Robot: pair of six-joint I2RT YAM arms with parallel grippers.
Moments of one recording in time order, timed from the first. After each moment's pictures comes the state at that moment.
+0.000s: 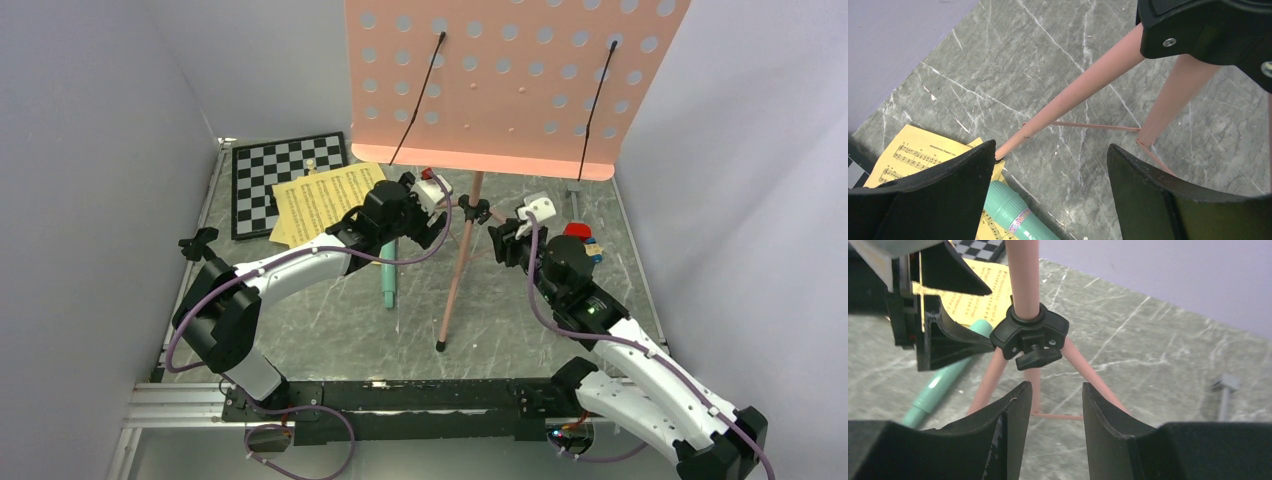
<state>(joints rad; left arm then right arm) -0.74 1.59 1.09 0.15 0.02 0.22 0.63 0.77 0.65 0.00 0.20 0.01</state>
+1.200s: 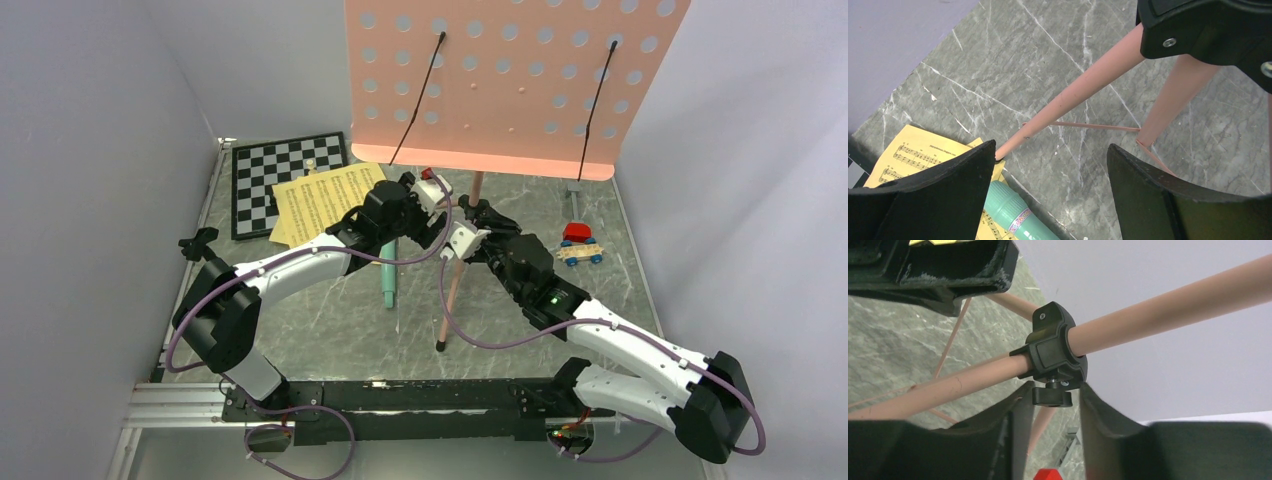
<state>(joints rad) -0.74 1.59 1.09 0.15 0.02 0.22 0.79 0.97 0.63 0.20 0.34 -0.91</state>
